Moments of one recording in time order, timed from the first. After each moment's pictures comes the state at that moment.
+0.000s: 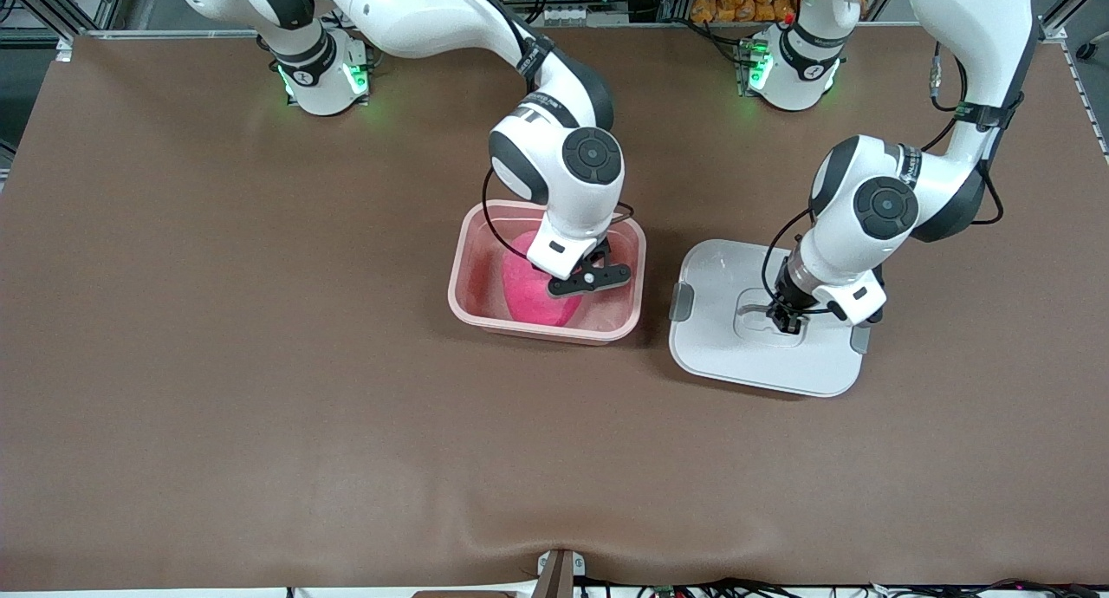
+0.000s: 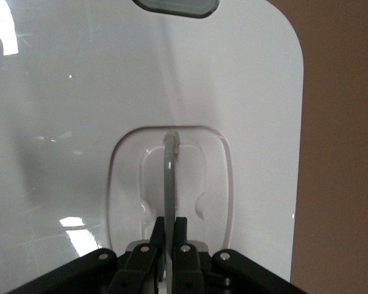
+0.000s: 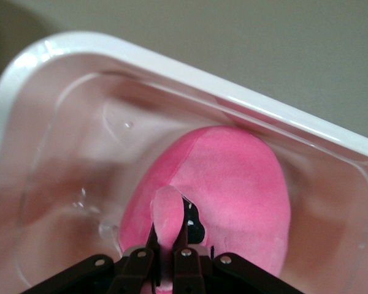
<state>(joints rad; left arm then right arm) 0.07 0.29 -0.37 -2.02 0.15 2.33 -1.76 0.86 0.82 -0.05 -1.10 -0.02 1.90 0.64</state>
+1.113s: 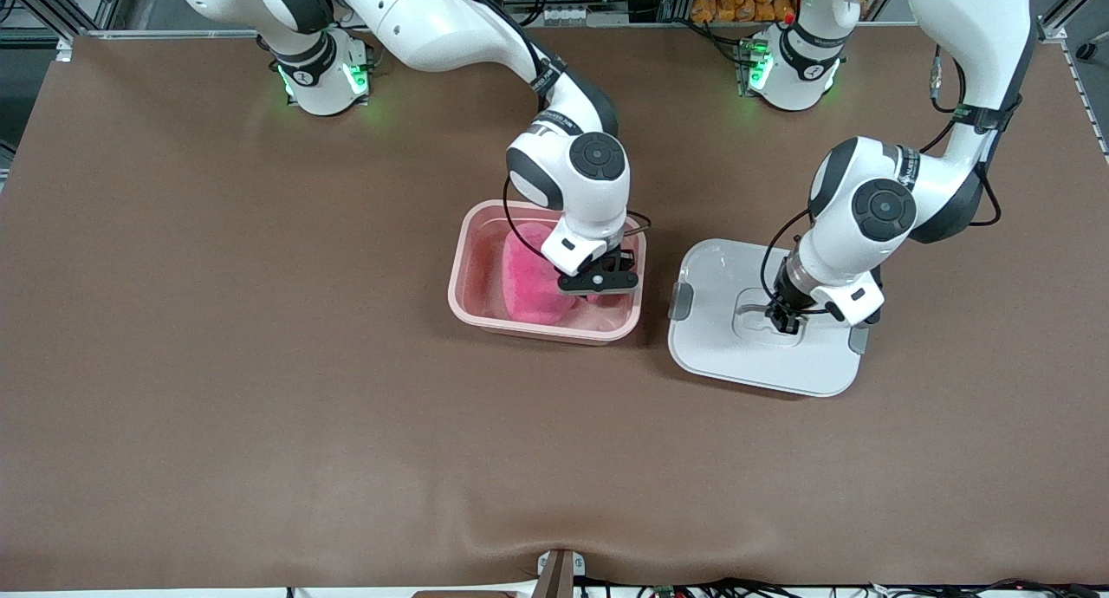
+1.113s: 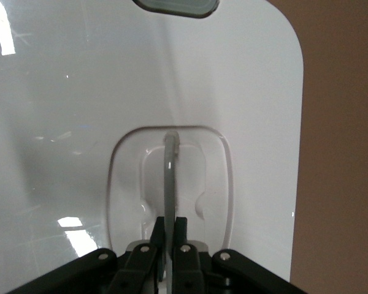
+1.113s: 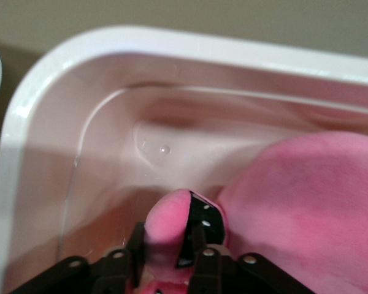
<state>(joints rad) 0.07 0.30 -0.37 -2.02 0.15 2.33 -1.75 0.91 0.86 -0.07 -1.18 -0.02 2.14 0.85</state>
